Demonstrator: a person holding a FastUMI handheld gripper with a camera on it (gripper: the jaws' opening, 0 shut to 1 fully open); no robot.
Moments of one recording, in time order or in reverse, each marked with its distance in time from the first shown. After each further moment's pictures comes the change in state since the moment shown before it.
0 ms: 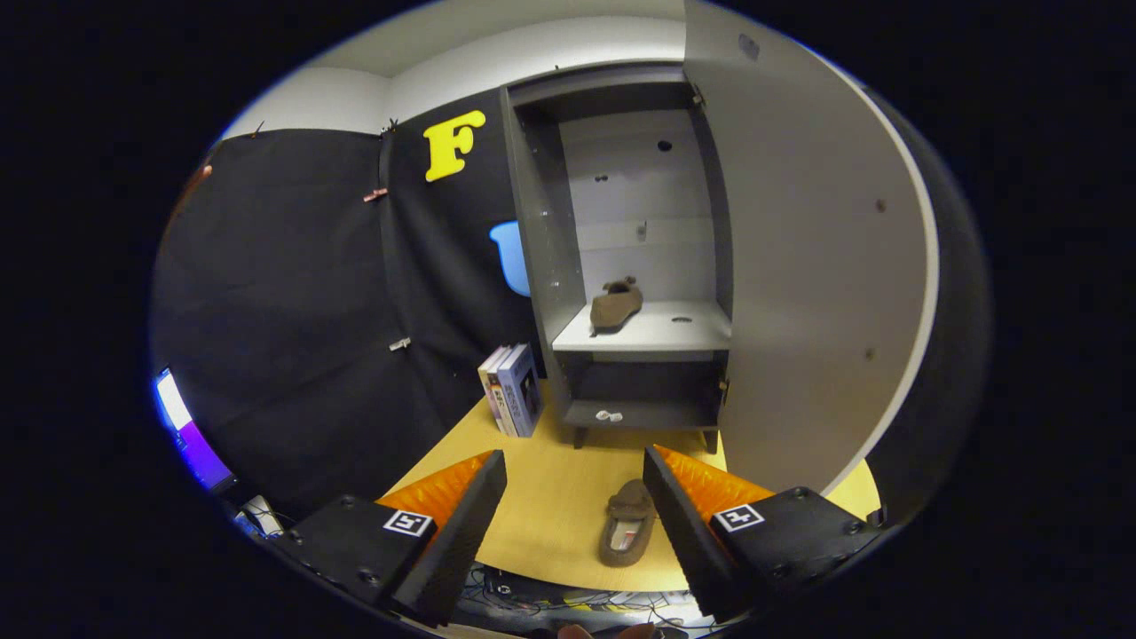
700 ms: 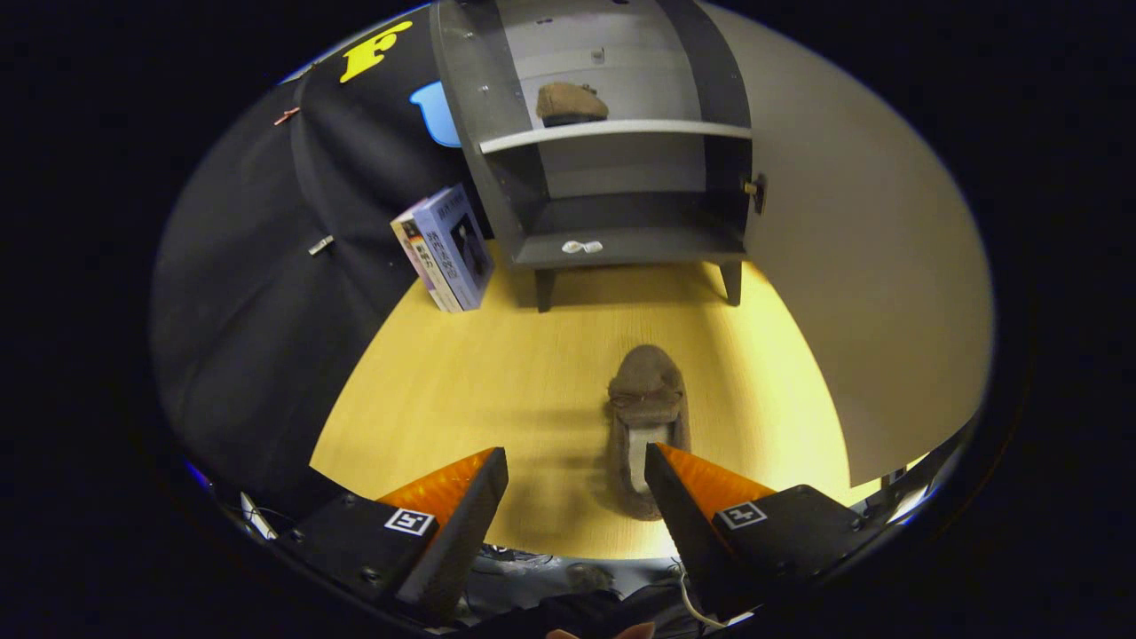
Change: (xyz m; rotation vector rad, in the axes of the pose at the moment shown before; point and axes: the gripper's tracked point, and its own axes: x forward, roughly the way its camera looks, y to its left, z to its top) arm 0.148 -0.024 -0.210 0.130 0.410 -0.153
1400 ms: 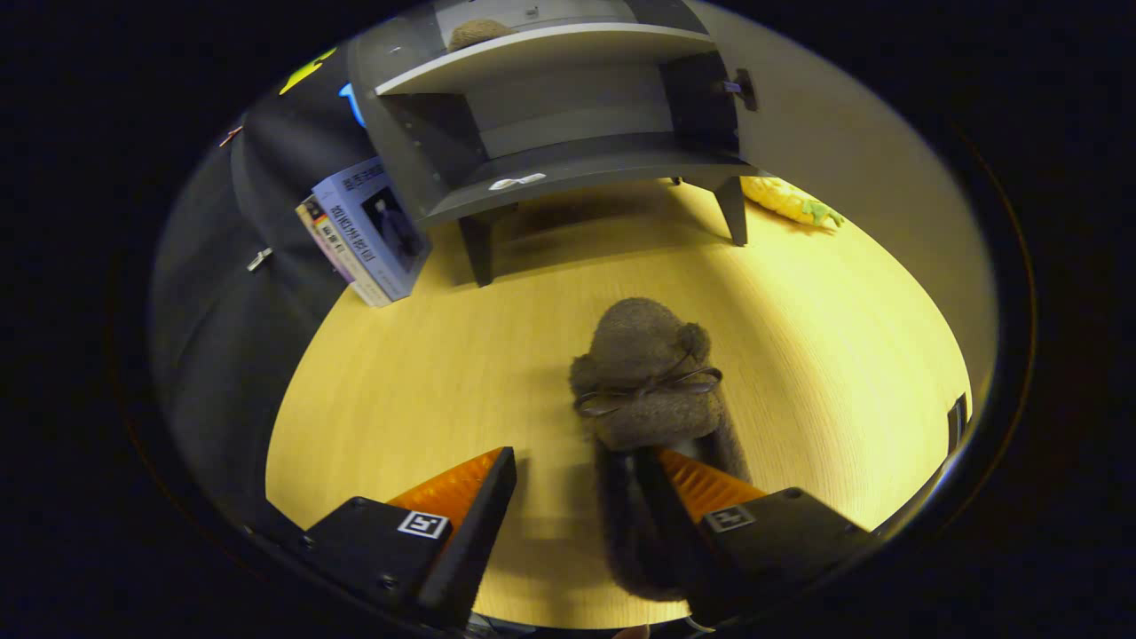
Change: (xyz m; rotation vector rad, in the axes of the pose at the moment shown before) arm 0.136 -0.040 -0.032 0.131 -0.022 -0.082
